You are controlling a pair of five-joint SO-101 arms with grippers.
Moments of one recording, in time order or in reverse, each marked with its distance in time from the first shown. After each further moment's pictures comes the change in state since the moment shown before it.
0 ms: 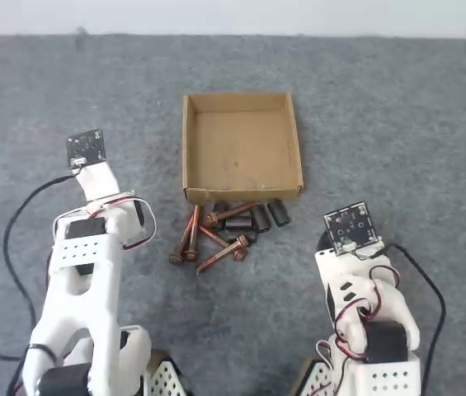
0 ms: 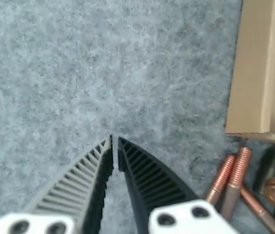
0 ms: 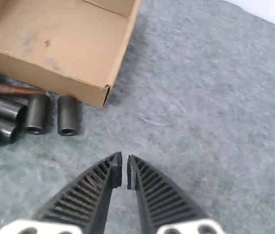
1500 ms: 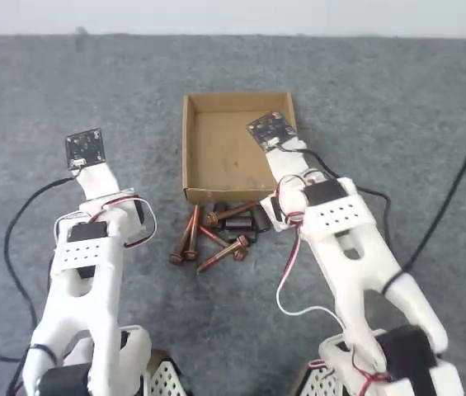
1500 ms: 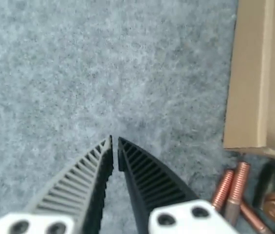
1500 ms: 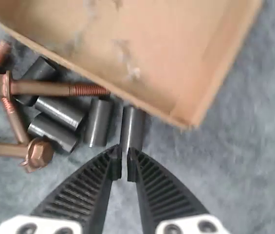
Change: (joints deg) left arm 0.0 0.0 2.3 -6.6 0.0; right arm -14.8 87.9 -48.0 -10.8 -4.7
